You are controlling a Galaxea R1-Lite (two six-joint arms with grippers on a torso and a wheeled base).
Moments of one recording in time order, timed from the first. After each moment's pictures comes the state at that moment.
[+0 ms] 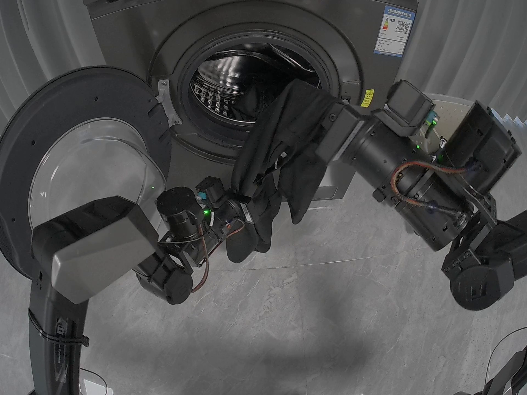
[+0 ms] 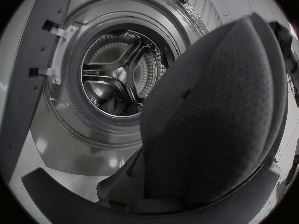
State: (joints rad) left arm -0.47 2.39 -1.13 -1.50 -0.12 -0.18; right arm 0.80 1.76 -0.94 -1.28 -0.04 0.21
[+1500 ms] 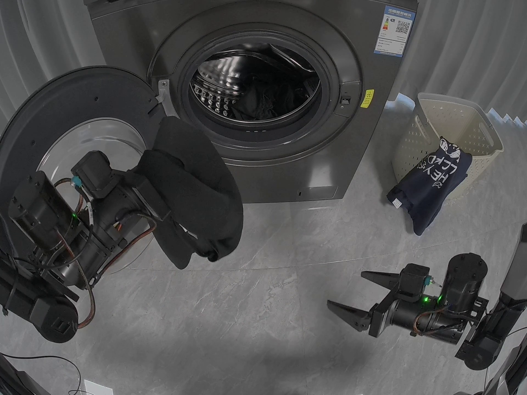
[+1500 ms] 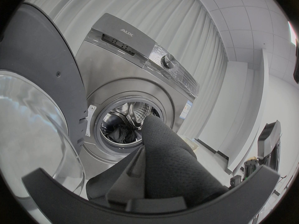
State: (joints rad) left arm -0.45 1.66 -0.49 -1.52 -0.11 -0.23; right arm 0.61 1.90 -0.14 -1.54 0.14 0.11
